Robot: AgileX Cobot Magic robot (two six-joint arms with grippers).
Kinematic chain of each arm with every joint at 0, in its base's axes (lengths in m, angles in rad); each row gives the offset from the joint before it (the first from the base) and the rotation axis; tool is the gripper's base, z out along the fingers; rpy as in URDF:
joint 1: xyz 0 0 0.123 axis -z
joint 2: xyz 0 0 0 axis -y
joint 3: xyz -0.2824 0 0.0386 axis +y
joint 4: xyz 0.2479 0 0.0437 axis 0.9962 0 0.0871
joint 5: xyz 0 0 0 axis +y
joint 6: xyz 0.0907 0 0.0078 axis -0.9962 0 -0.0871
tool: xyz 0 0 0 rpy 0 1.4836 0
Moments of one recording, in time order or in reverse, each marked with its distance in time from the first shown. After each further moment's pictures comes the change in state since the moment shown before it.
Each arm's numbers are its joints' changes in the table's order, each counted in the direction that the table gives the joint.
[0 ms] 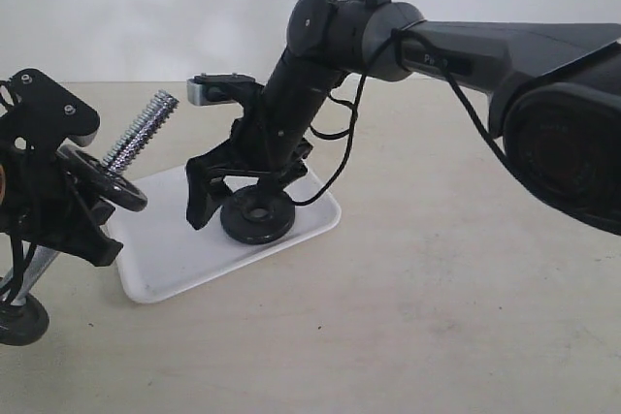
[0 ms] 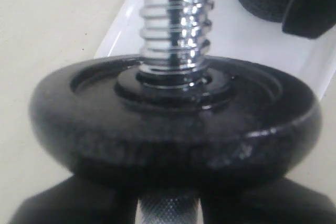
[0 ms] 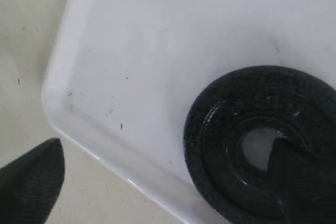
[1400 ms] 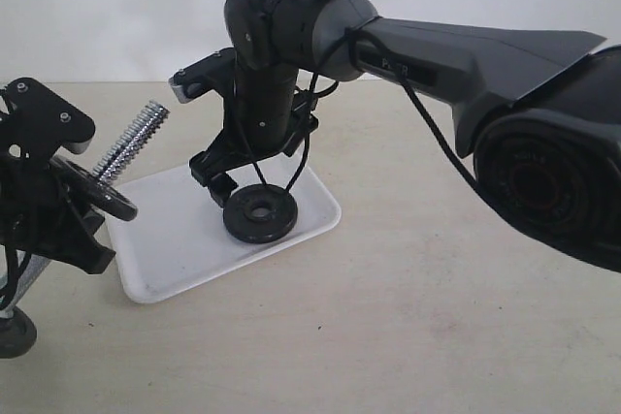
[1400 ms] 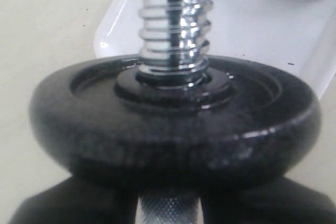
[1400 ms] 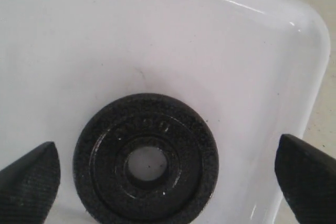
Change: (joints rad) left arm -0.004 0.000 0.005 -0.020 0.053 -0.004; right arm -0.115 0.008 -0.089 -0.579 -0.081 -0.318
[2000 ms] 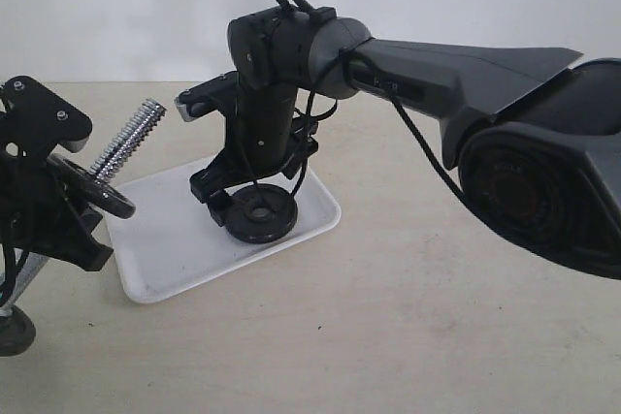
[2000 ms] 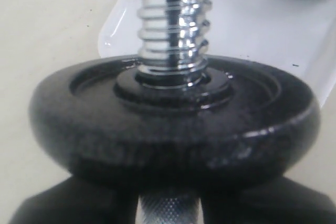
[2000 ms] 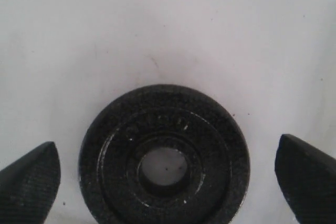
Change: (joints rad) left arm -0.016 0.000 0.000 0.000 -0.008 -0.007; right arm 0.003 -0.047 0.000 0.049 0.008 -0.026
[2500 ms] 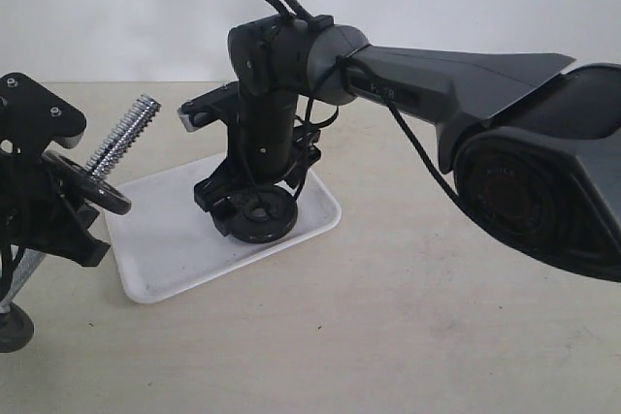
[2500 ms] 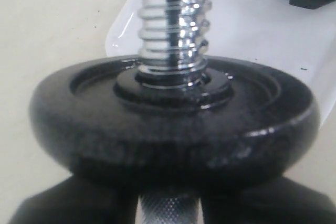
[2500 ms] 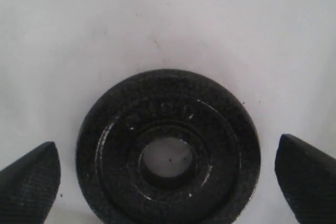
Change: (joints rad) left arm -0.016 0.000 0.000 0.000 -0.016 -0.003; right arm 0.000 -0.013 0.000 0.005 0.029 0.002
